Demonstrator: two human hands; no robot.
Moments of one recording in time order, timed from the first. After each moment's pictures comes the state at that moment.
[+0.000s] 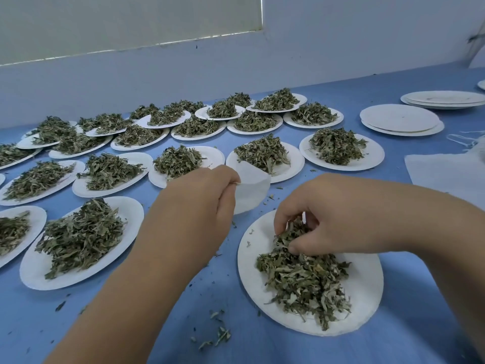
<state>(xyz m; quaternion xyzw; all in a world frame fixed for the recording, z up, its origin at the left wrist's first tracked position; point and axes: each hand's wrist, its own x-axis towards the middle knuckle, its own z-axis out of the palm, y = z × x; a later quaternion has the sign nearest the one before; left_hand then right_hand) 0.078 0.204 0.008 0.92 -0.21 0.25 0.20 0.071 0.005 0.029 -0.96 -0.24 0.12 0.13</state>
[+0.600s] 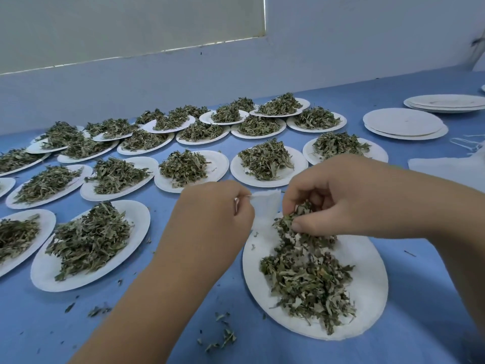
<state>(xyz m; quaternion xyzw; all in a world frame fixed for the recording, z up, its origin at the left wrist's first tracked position) 0.073 0.191 0.004 0.92 -0.15 0.23 0.27 0.075 -0.007 0.038 -0.93 -0.26 0.03 0.26</state>
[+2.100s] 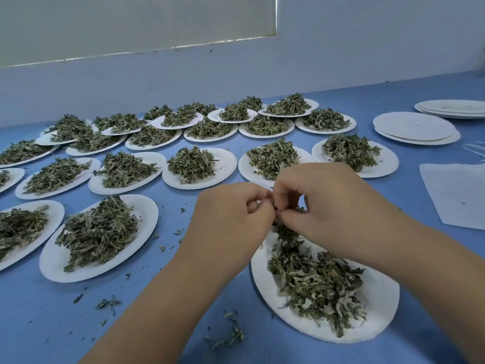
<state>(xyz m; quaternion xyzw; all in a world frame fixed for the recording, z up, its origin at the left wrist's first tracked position) 0.075 0.187 -0.003 0.87 -0.18 0.16 0.42 0.072 0.033 0.017 -0.93 -0.25 -0.16 0.24</state>
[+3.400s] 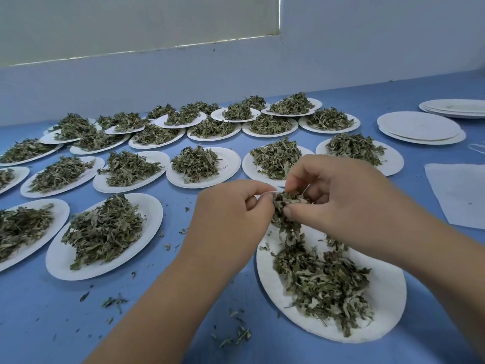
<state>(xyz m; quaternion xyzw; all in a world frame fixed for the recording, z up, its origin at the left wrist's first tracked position) 0.079 0.192 -0.007 0.86 -0.16 0.18 0.44 0.069 0.026 0.017 -0.91 -0.15 -0.11 0.38</state>
